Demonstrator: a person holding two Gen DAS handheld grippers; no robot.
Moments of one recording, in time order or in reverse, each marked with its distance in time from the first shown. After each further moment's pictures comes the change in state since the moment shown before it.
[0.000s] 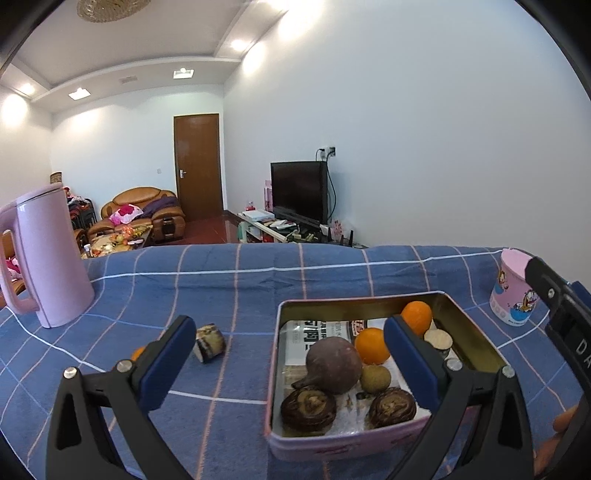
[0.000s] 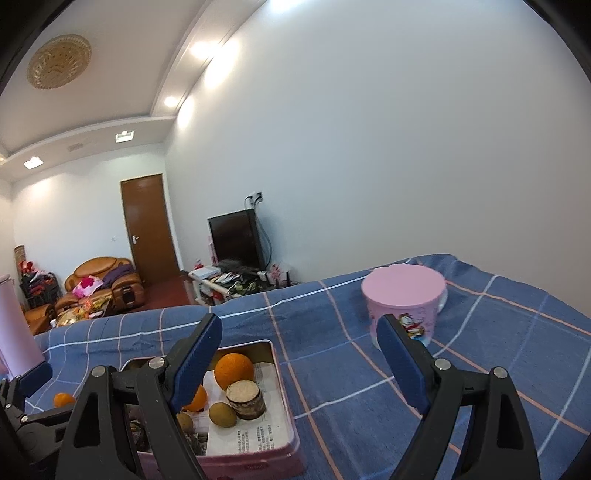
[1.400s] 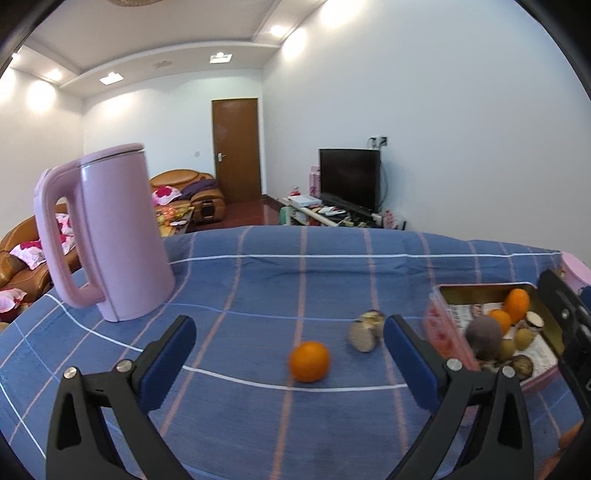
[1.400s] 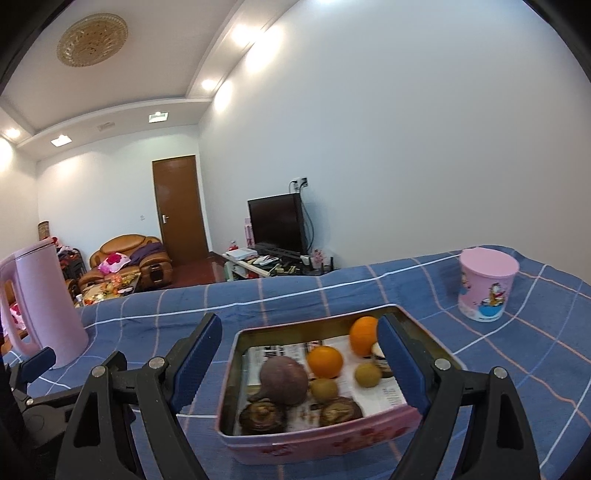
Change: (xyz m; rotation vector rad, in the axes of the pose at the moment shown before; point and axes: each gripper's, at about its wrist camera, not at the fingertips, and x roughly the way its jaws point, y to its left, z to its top) left arm 0.011 0.145 -0.003 -0.051 0.069 0.145; right arm -0.016 0.137 -0.031 -0.088 0.062 0.130
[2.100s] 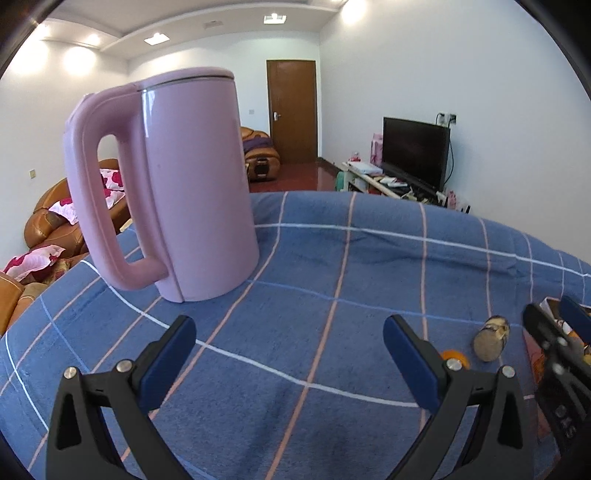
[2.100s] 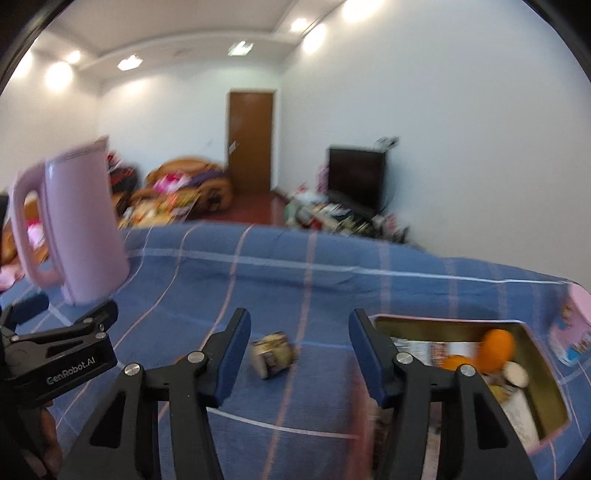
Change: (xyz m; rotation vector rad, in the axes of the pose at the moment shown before) left arm 0.055 0.076 0.004 -0.096 0.166 0.192; right arm 0.090 0.108 -0.010 -0.276 0.269 0.241
